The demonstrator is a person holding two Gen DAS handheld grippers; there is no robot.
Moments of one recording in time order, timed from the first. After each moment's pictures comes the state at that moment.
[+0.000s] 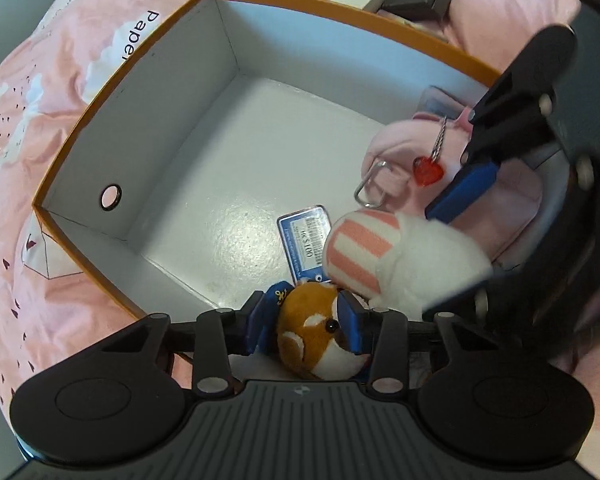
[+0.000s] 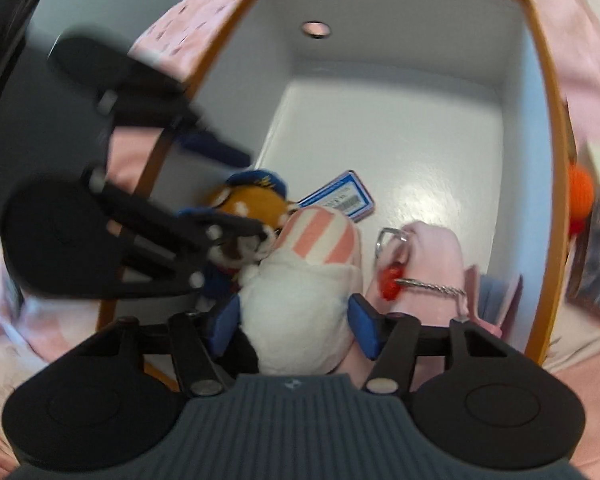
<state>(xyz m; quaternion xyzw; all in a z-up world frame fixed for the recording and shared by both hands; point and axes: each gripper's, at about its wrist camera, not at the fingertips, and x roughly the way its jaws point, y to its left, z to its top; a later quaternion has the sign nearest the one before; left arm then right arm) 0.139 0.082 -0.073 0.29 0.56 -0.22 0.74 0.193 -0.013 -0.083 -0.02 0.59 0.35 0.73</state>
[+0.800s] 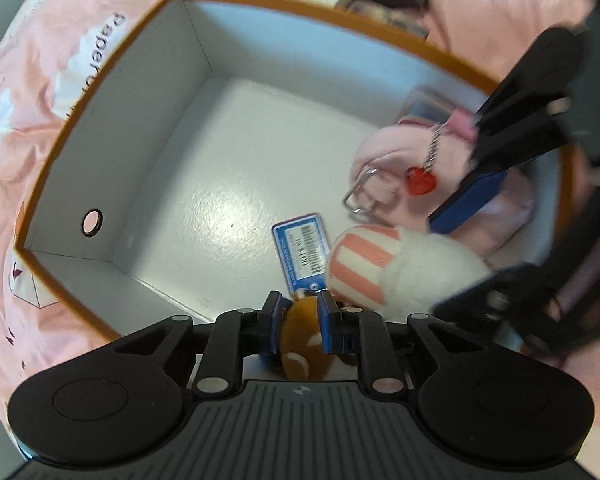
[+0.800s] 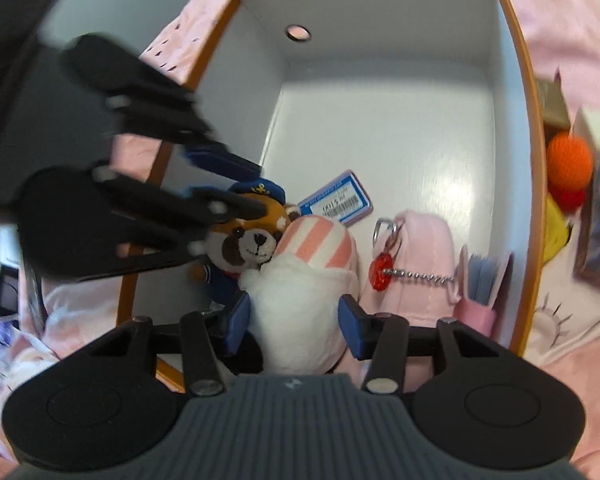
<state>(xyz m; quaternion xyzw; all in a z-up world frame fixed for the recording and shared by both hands) 0.163 0.067 -0.079 0.31 0.59 -0.24 0.70 0.189 -0.027 -0.077 -0.01 0.58 0.36 0.73</state>
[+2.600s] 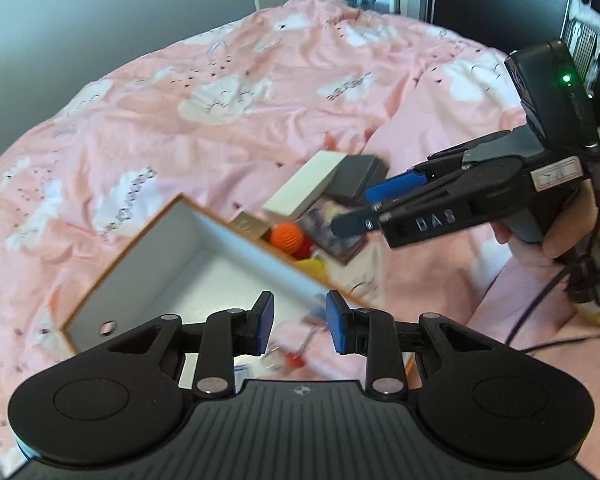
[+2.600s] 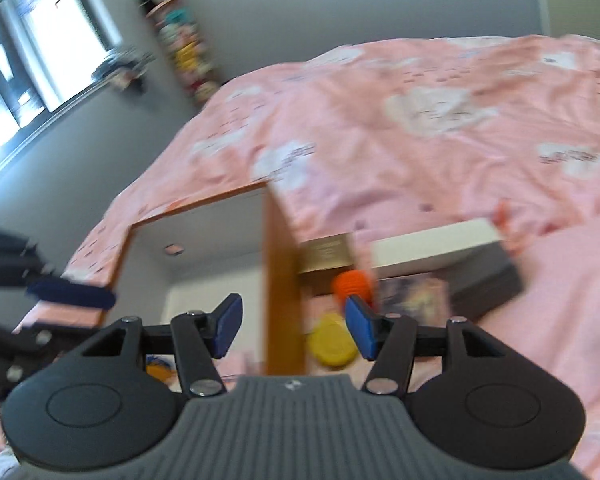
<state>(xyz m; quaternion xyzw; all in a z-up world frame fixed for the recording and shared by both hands) 0.116 -0.009 0.032 0.19 0.43 -0.24 0.85 0.163 -0.180 -0.011 0.11 0.37 0.19 0.90</state>
